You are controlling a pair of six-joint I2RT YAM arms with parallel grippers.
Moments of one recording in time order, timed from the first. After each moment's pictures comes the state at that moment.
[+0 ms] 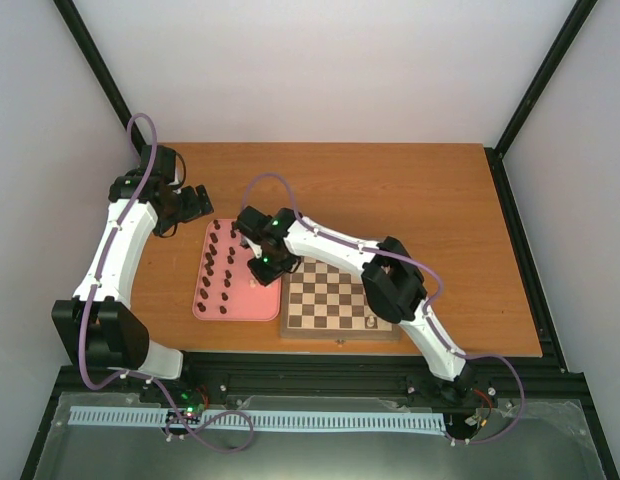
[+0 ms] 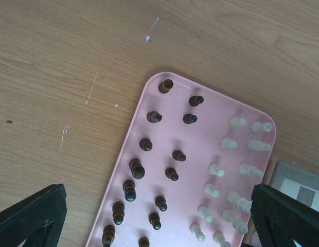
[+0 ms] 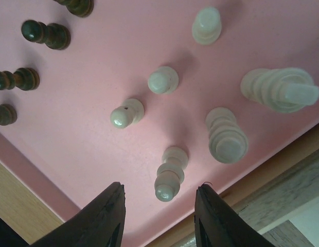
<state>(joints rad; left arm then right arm) -0.02 1.44 1.41 -1.06 -0.01 -0.43 0.99 2.29 2.02 -1.05 -0.15 0.27</state>
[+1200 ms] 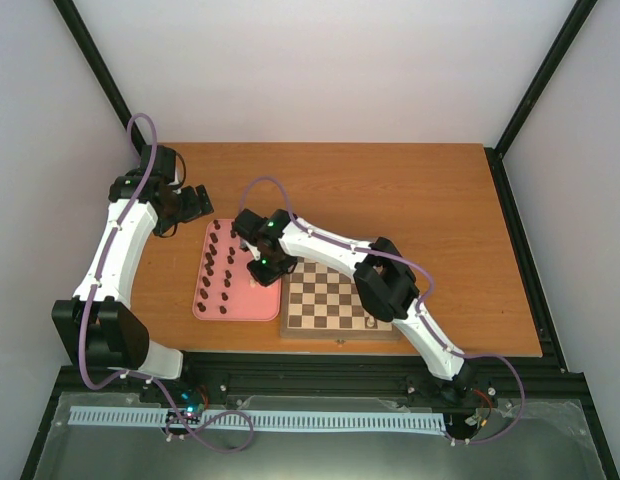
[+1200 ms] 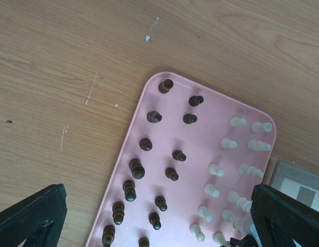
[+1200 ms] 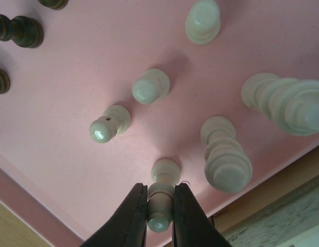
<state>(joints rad) -0.02 1.44 1.41 -1.06 -0.01 -0.43 0.99 2.36 2.08 -1.09 -0.14 0.25</state>
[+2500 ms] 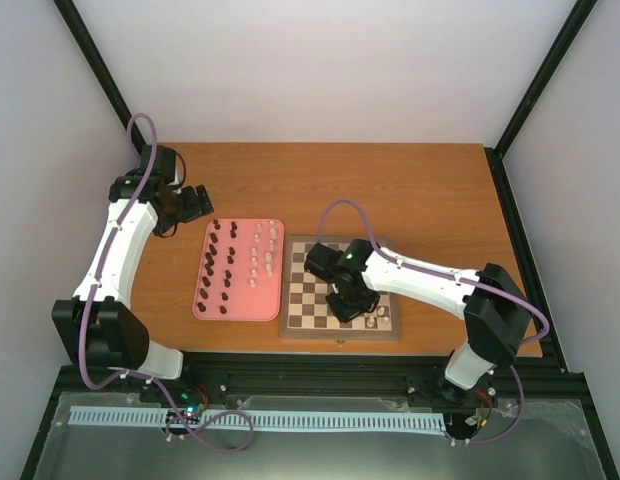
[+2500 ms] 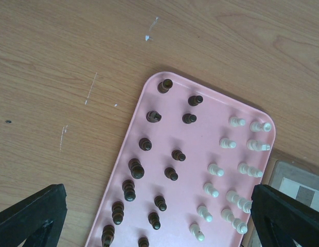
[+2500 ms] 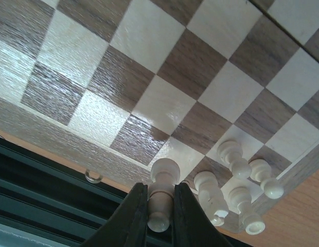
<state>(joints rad) -0.02 1.44 1.41 -1.06 -0.01 -0.43 0.99 1.63 1.22 -1.16 0.05 0.44</state>
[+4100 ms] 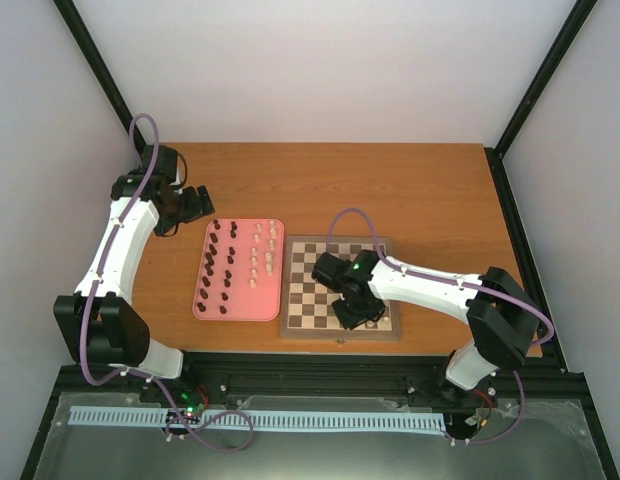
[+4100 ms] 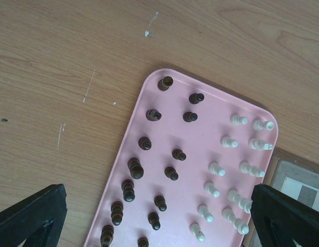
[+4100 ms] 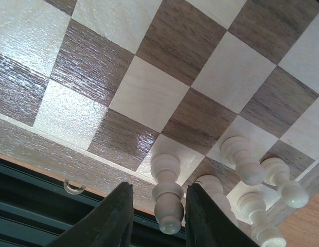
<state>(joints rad) -0.02 1.46 1.41 -1.05 0.00 -0.43 0.98 1.58 1.06 -1.05 0.05 0.49</state>
